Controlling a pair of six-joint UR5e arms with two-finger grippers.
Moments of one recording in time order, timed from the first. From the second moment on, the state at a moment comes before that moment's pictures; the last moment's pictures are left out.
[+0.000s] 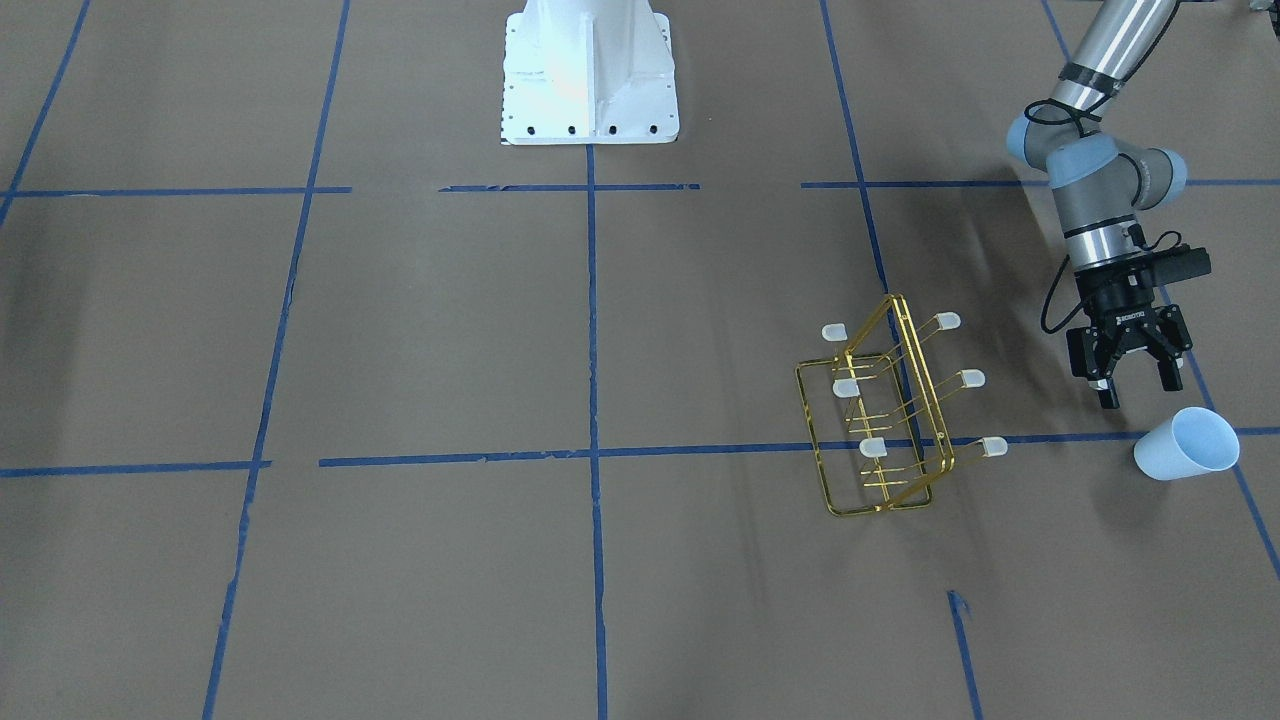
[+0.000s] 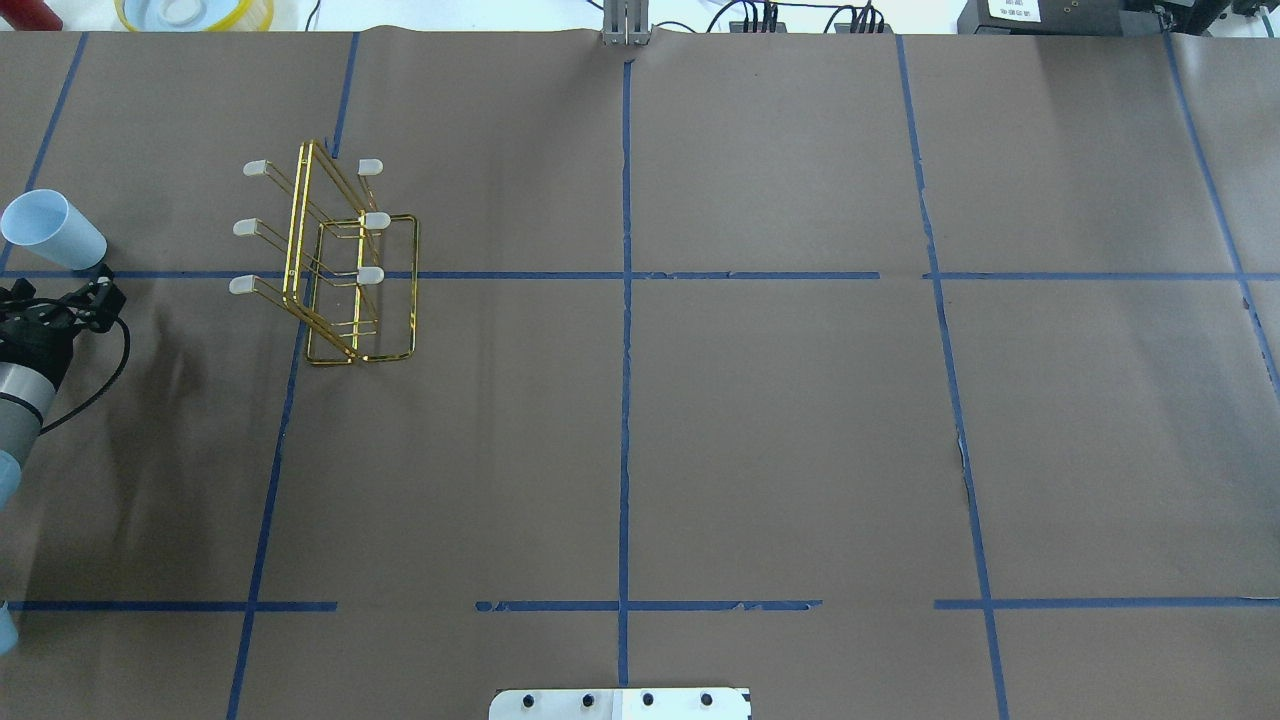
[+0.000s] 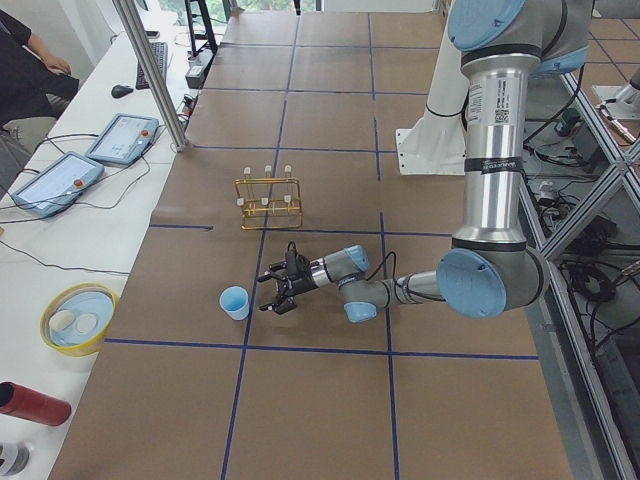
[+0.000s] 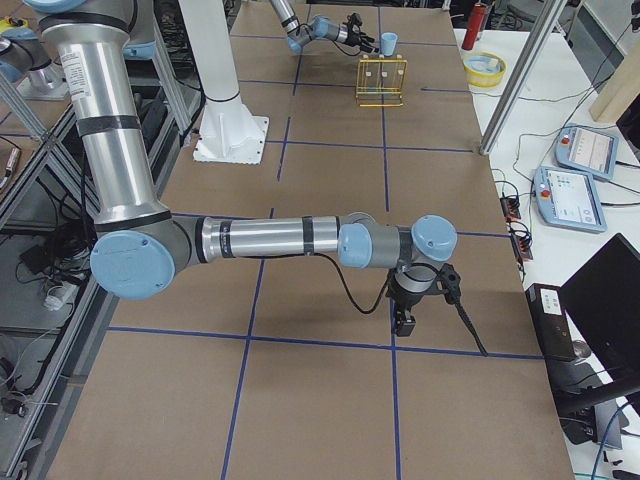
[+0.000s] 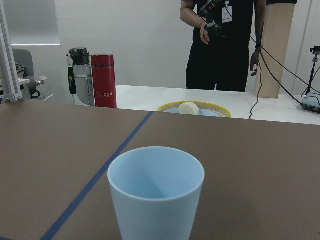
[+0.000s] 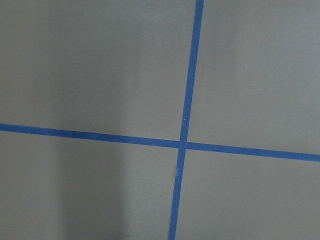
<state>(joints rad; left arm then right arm) -0.59 -1.55 -1.22 -2.93 -0.80 -1.28 1.49 -1.37 1.46 -1.67 2.30 -0.05</state>
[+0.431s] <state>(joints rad) -0.62 -1.55 -1.19 -2.93 -0.82 -1.25 1.49 -1.37 1.46 -1.67 2.30 -0.05</state>
